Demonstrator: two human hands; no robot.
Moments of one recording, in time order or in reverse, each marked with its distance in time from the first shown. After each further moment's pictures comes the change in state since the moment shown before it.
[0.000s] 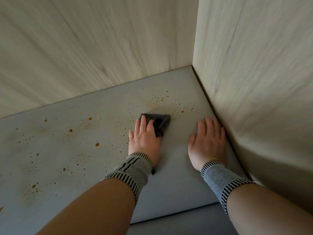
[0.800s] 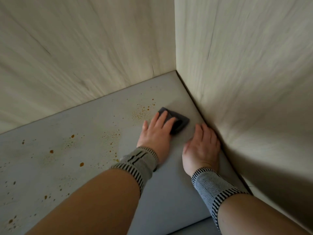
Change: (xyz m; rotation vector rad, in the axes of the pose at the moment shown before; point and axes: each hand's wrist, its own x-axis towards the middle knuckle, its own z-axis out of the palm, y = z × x) left_hand 0.045 0.049 0.002 0.110 -0.050 0.385; right_hand 0.007 0.001 0.013 0.097 0.205 0.175
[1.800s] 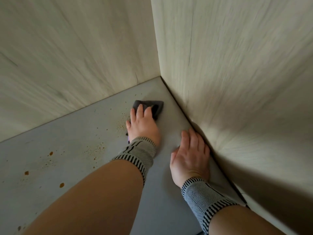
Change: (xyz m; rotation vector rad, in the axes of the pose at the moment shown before) left_hand 0.056 0.013 -0.009 -0.157 0.175 -0.319; right_hand 0.001 0.000 0.002 -0.080 -0.070 0.011
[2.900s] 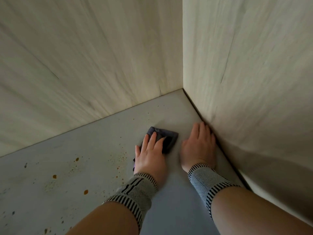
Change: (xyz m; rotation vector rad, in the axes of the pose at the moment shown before) left_hand -0.034 -0.061 -0.010 0.042 -0.145 0.091; right_hand 0.063 -0.050 0.001 -0.016 -0.323 0.036
